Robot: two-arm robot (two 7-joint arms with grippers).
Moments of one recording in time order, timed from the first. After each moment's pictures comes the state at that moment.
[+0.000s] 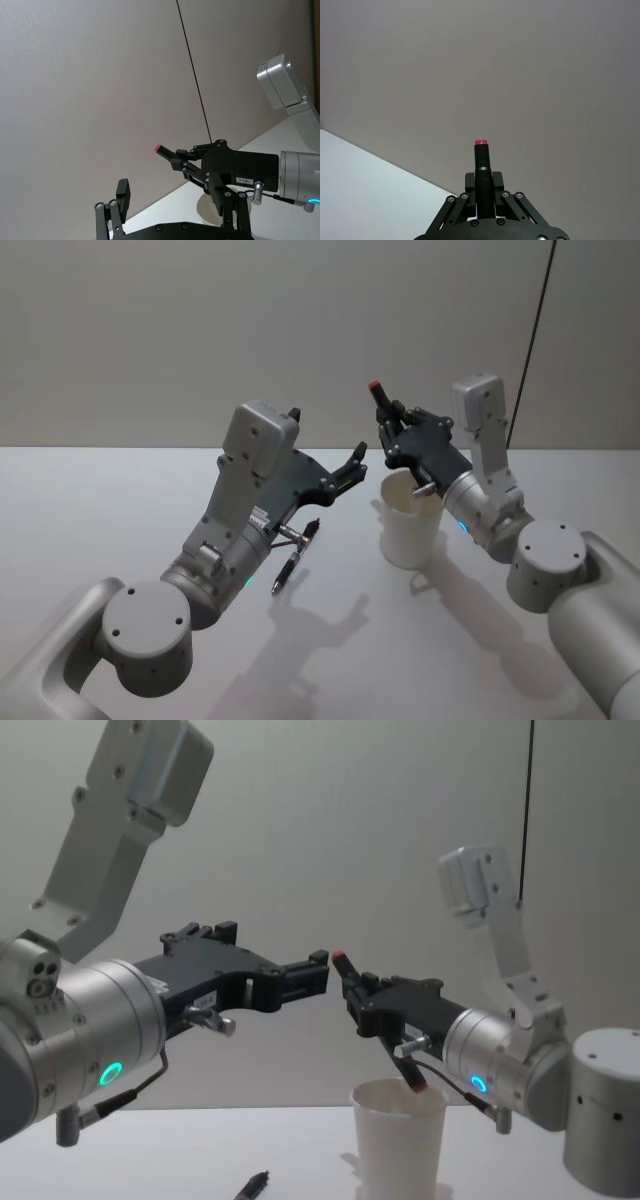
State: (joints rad) left arm -0.24 0.38 0.45 -1.63 -0.20 0.01 -0.01; right arm 0.72 -0.08 -0.30 -0.58 0.04 -0.44 0.30
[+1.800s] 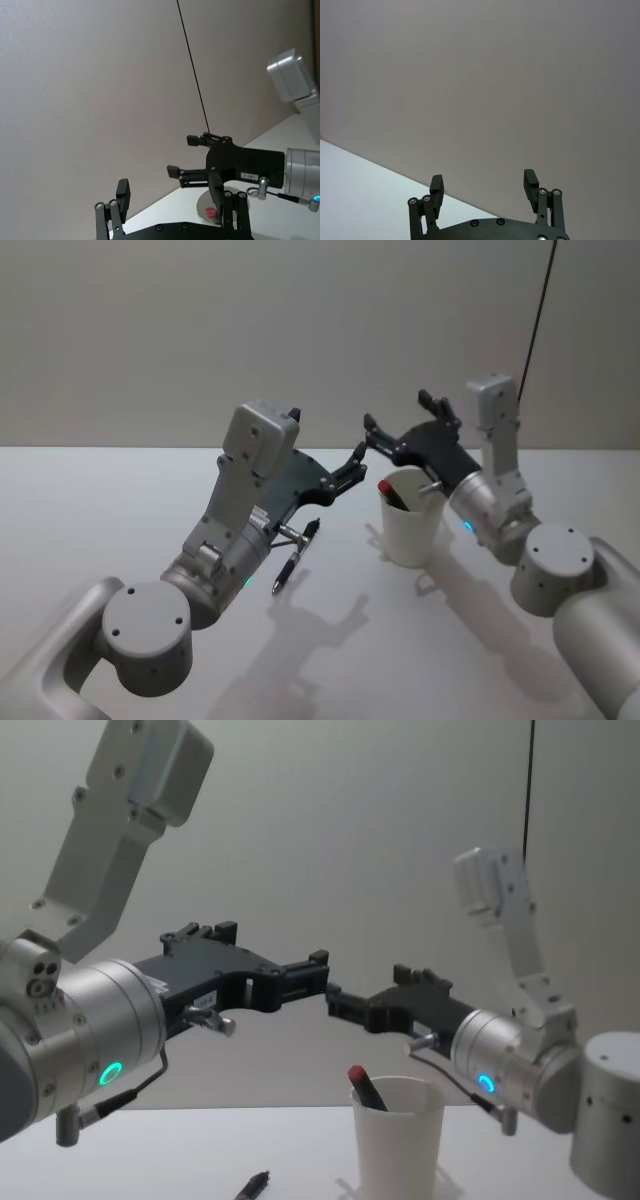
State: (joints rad) left arm -0.24 0.38 0.45 -1.63 -0.20 0.01 -0.01; right arm 0.69 -0.07 -0.29 -0.62 0.08 -0.43 0.31
